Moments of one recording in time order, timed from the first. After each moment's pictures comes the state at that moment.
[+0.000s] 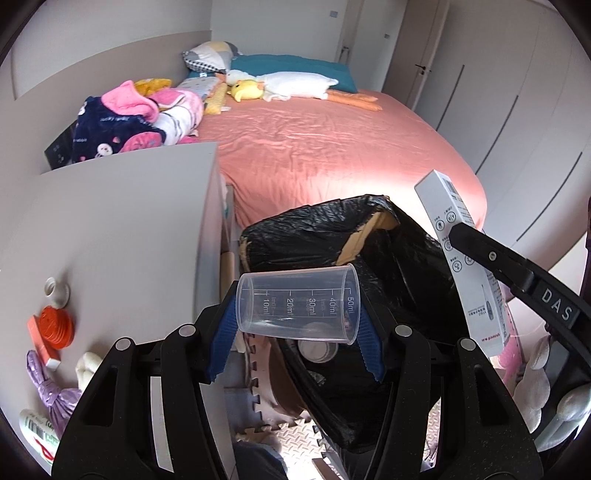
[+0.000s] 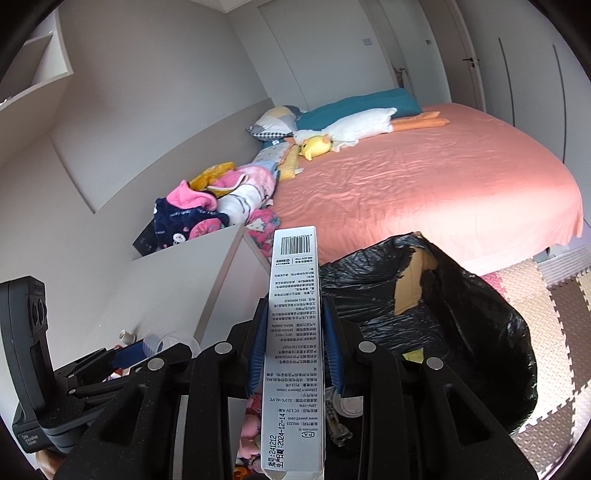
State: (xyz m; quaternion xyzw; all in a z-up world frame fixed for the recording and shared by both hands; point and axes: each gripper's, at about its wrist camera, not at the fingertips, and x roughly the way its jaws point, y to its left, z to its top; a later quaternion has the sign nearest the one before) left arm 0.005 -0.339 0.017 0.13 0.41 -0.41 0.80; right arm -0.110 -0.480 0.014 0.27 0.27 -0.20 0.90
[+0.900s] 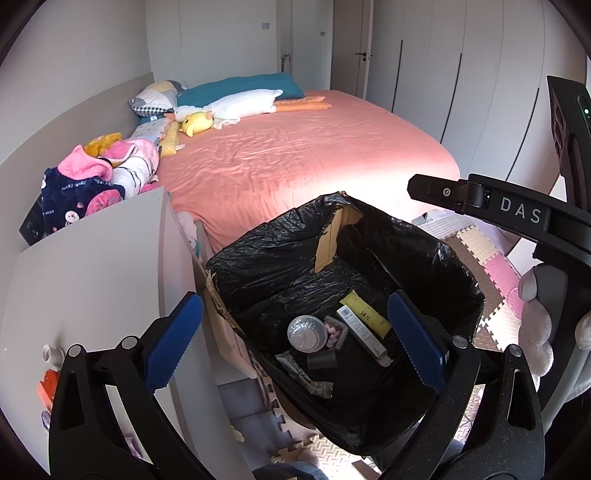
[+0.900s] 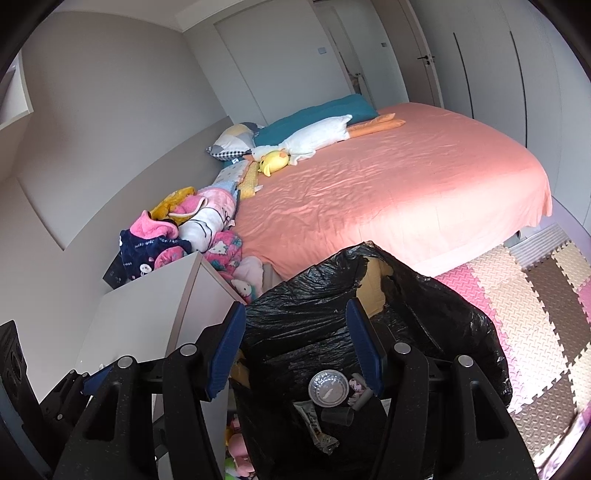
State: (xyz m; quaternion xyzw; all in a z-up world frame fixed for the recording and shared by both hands) left arm -0.034 -0.364 0.023 0.20 0.34 -0.47 0.79; right arm -0.132 -0.509 0.016 0.30 0.25 -0.27 0.88
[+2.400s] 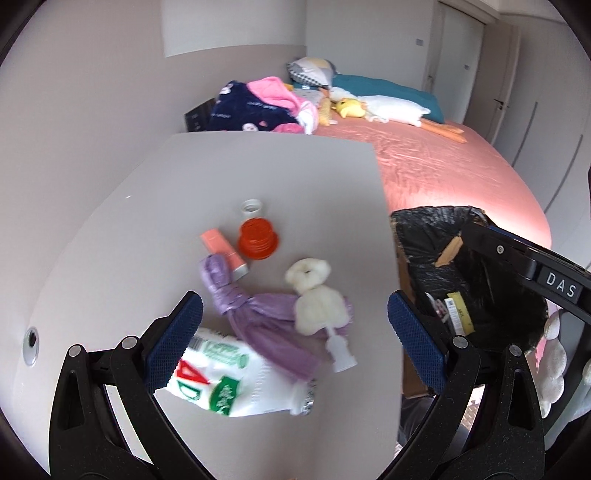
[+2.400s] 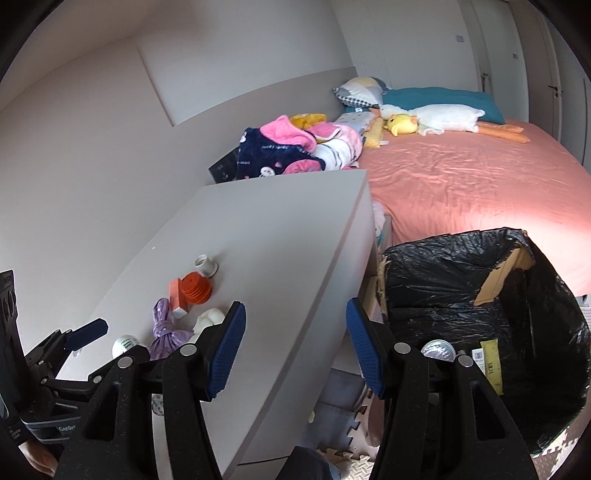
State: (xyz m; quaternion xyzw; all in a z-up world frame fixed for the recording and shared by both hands) left arm 0.011 -0.148 0.020 0.10 0.39 -0.24 0.88; right arm -0.036 -0.325 0.014 0.19 0.34 -0.06 0.92
